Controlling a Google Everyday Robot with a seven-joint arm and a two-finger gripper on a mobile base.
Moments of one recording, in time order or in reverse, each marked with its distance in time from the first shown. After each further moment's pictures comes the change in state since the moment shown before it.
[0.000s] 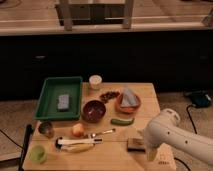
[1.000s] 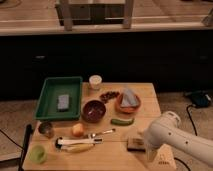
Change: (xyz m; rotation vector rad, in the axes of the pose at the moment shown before) arm 0.003 -0.001 0.021 -0.003 -0.036 0.011
